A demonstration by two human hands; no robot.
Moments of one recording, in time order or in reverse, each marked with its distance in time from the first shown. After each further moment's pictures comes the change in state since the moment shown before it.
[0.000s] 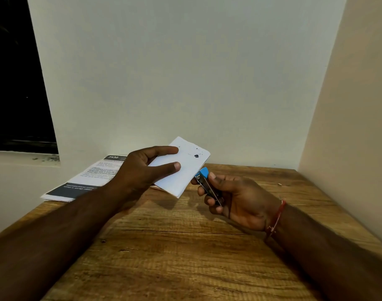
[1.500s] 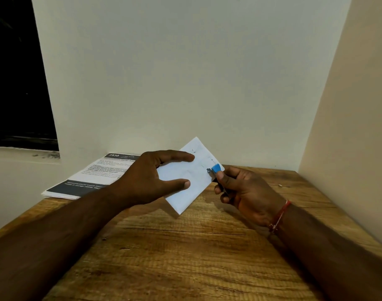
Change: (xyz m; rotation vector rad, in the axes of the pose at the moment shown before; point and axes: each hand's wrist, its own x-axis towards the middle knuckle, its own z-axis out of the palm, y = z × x) left_hand -0.013 0.007 0.002 0.544 -0.168 0.285; right_hand 0.008 0.002 -0.021 -0.159 0.263 -0.199
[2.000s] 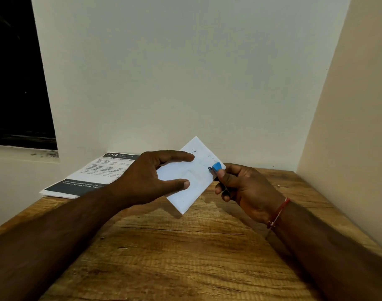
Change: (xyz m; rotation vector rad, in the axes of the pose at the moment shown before) left_hand 0.000 0.000 0.002 -0.044 -0.013 0.008; right_hand 0.002 -0.006 -0.003 -0.052 0.029 -0.050
